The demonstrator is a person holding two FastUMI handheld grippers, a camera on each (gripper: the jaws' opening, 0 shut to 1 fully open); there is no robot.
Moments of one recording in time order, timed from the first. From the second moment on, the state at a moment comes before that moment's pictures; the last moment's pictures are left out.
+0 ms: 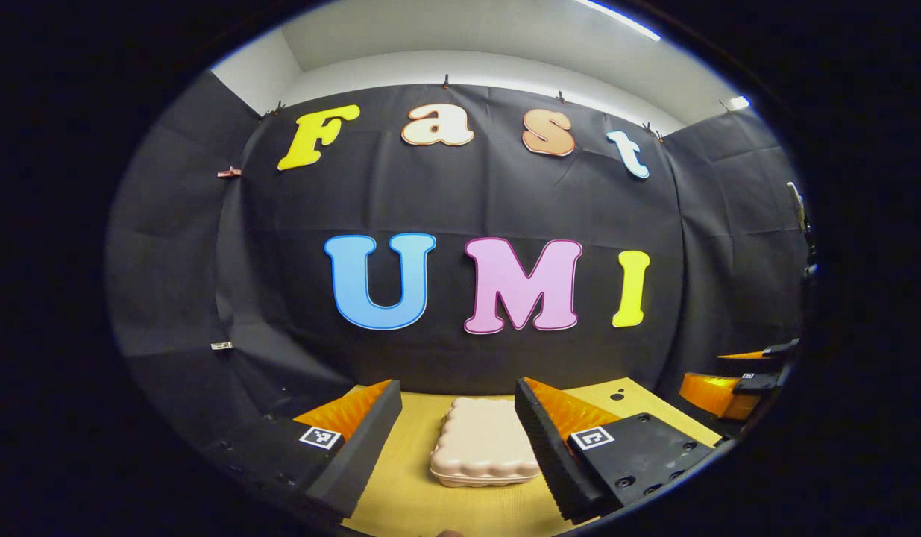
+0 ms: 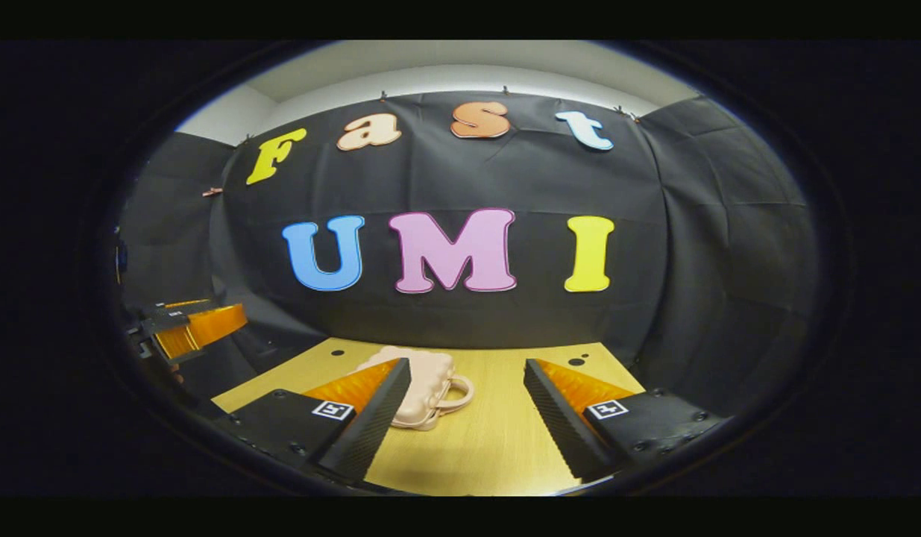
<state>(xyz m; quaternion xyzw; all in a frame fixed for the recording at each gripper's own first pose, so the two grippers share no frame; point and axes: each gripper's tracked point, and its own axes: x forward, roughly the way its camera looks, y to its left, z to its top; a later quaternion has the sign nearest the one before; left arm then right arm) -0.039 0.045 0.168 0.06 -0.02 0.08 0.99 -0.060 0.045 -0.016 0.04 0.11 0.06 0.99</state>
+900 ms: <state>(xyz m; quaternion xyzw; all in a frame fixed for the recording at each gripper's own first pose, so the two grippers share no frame) -0.033 0.052 0.158 0.06 0.00 0.09 0.99 -0.067 0.045 -0.031 0.04 0.13 0.06 0.99</state>
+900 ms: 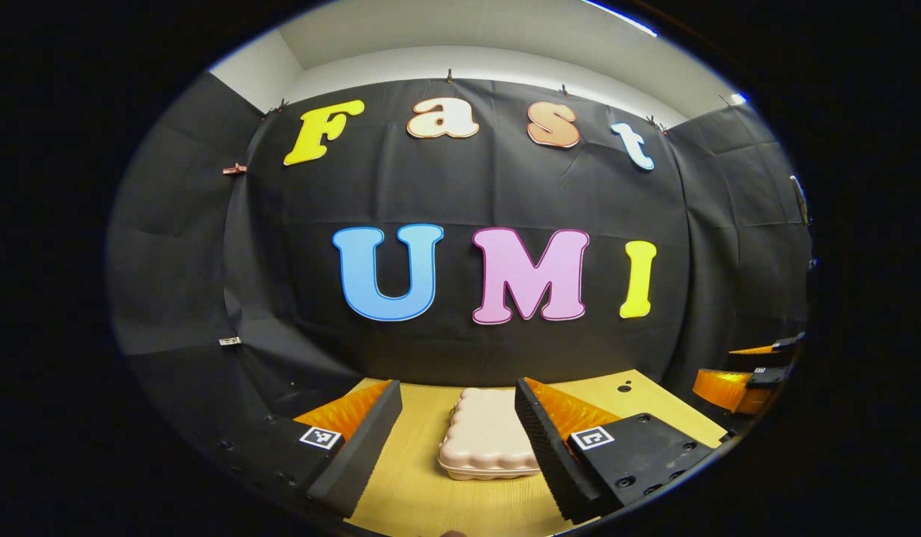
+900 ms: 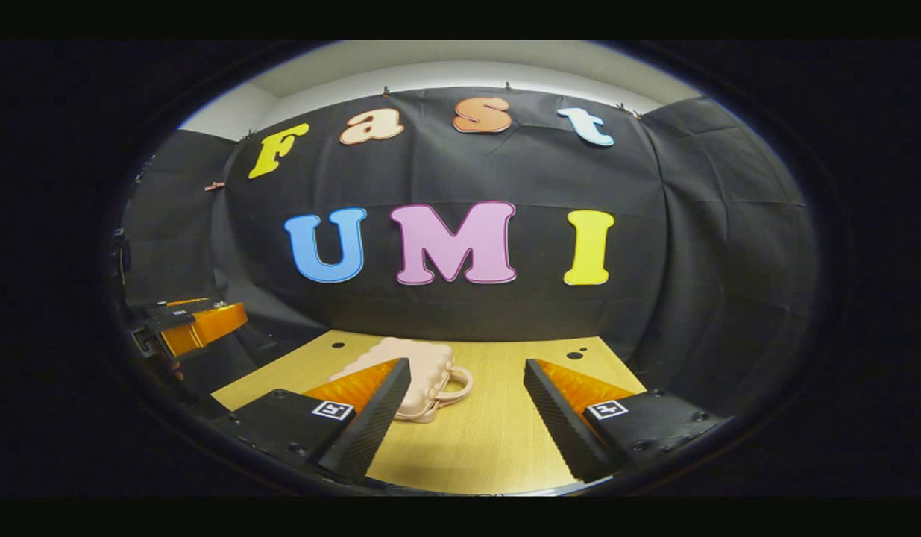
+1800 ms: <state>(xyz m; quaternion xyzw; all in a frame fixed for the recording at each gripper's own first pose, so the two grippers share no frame) -0.056 0.102 0.168 0.01 0.00 0.18 0.98 -0.021 0.076 -0.049 0.05 0.15 0.09 0.98</state>
